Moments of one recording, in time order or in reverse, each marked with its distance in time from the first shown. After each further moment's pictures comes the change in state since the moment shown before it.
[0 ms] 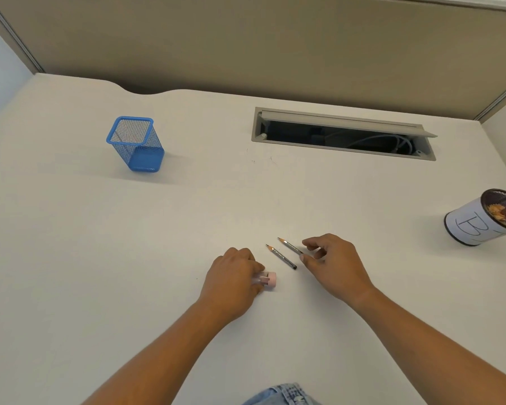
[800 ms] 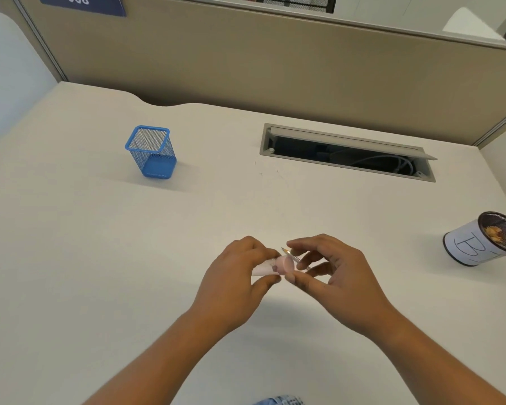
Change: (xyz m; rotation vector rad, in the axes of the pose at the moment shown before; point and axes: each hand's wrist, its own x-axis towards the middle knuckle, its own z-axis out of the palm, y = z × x) left_hand -0.032 0.031 -0.063 -0.297 0.286 0.057; right_hand -0.047 -0.087 -0.052 0.473 -0.085 -0.285
